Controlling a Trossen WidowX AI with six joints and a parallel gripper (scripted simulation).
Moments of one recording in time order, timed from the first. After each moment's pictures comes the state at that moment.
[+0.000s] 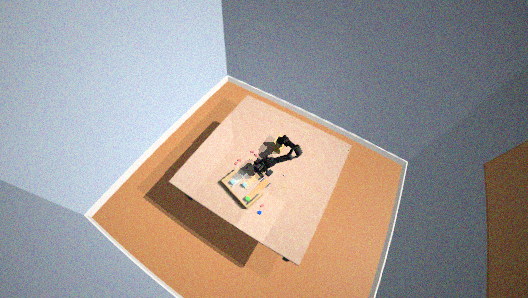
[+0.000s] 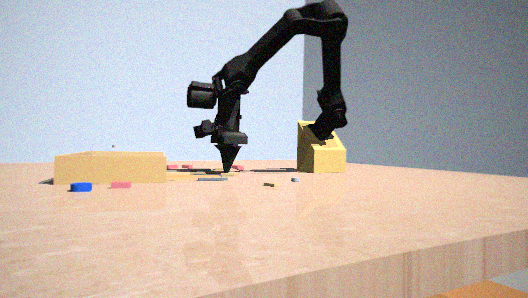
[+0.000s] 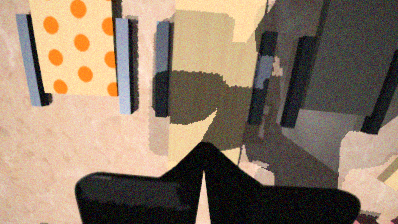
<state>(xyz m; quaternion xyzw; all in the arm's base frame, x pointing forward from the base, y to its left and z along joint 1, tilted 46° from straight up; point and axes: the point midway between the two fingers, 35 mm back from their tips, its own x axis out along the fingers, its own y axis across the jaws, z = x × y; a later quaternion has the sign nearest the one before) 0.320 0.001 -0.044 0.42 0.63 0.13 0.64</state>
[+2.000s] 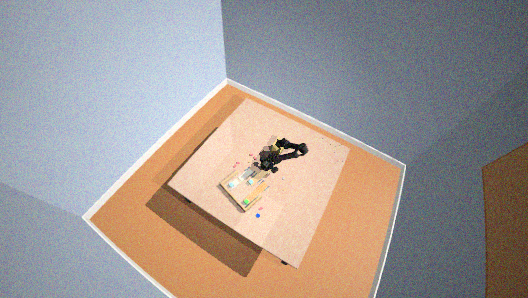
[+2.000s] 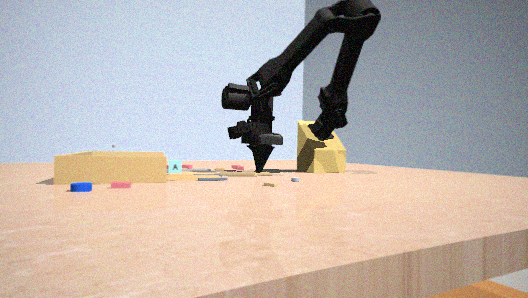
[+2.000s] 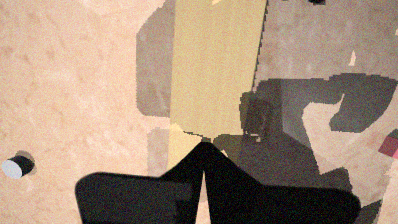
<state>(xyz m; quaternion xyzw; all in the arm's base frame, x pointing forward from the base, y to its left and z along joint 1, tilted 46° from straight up) 0.241 0.033 -0.030 0.42 0.63 0.13 0.64</state>
